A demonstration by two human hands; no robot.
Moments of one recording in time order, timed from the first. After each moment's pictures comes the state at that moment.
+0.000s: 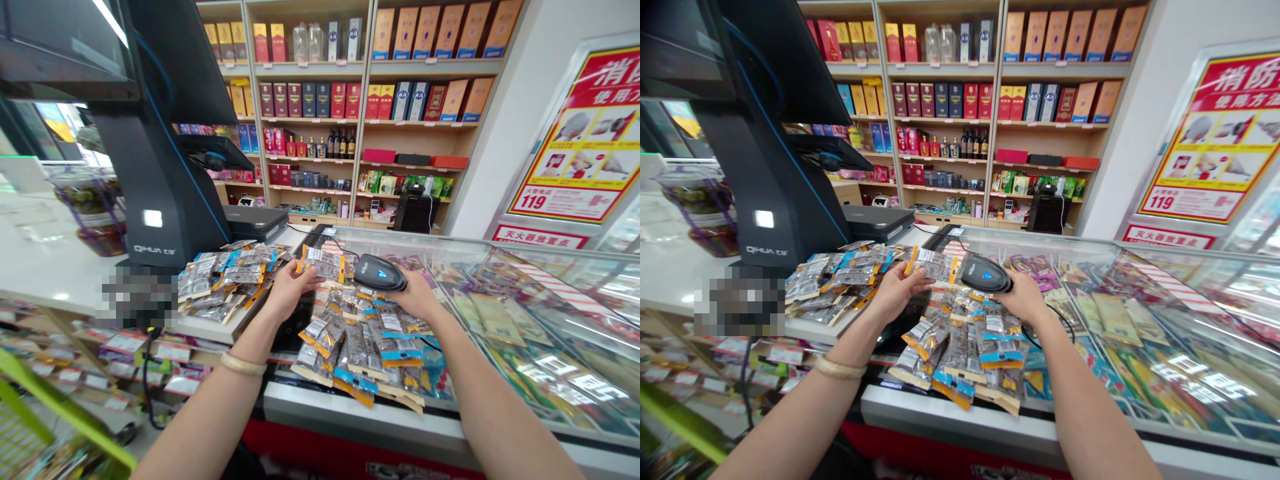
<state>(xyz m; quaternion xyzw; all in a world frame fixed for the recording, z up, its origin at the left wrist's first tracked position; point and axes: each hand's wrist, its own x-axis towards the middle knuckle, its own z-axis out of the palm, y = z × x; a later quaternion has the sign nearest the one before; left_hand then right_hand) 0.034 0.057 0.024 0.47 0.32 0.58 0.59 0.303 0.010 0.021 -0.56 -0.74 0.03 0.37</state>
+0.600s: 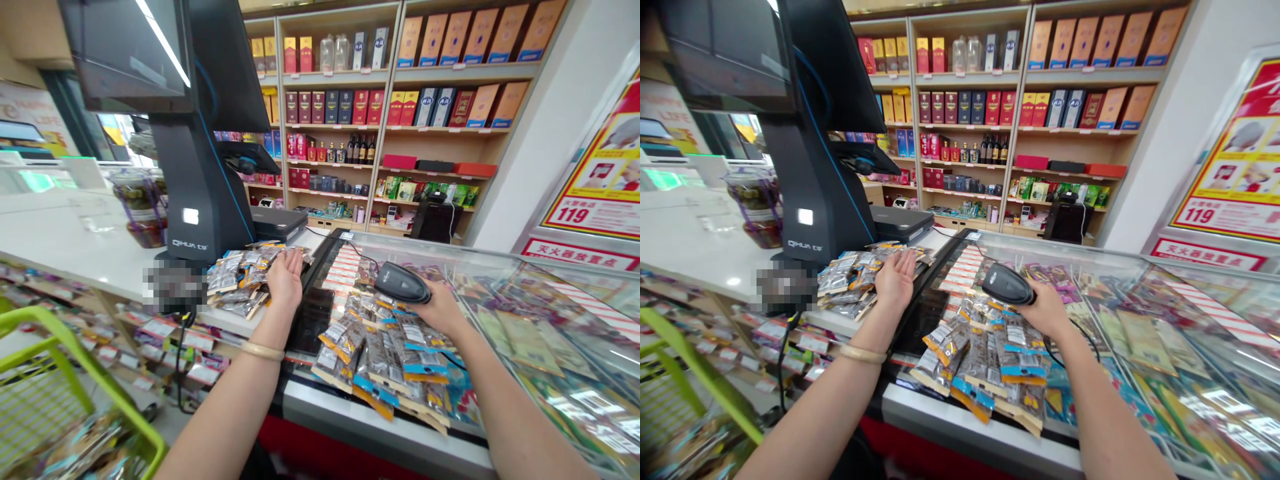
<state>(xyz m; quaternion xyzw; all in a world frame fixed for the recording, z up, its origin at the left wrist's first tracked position) 0.010 0.083 0.039 0.15 0.27 0.81 0.51 0.308 0.013 0.012 -0.54 -0.75 0.02 0.38</state>
